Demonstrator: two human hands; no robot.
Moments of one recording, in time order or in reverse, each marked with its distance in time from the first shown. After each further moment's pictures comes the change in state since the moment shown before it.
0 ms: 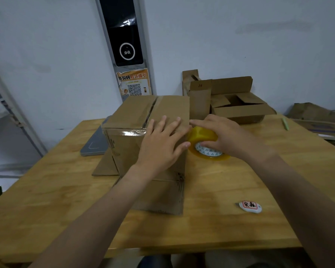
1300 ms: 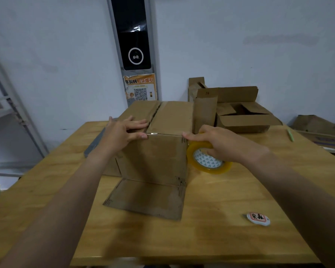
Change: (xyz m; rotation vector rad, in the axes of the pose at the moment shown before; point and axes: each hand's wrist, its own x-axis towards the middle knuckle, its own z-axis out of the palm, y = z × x) left_hand -0.006 -0.145 -0.020 -0.637 -0.081 -0.334; right_hand 0.029 -0.026 0.000 -0.135 -0.223 -0.071
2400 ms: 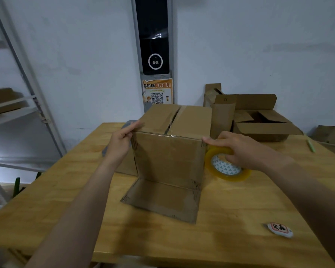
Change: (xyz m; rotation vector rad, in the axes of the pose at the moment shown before) left_hand -0.037 -0.051 -0.010 -0.513 0.287 -0.208; right_hand 0.007 -0.002 0.009 0.001 0.004 0.004
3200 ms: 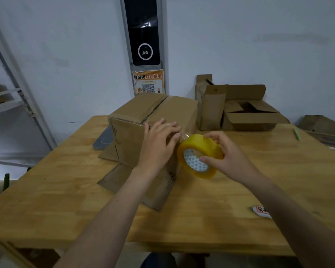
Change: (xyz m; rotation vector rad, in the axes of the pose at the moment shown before) left_hand -0.058 0.056 0.116 0.517 -0.053 0.362; right_hand -0.047 -0.032 0.046 0.767 0.340 0.129
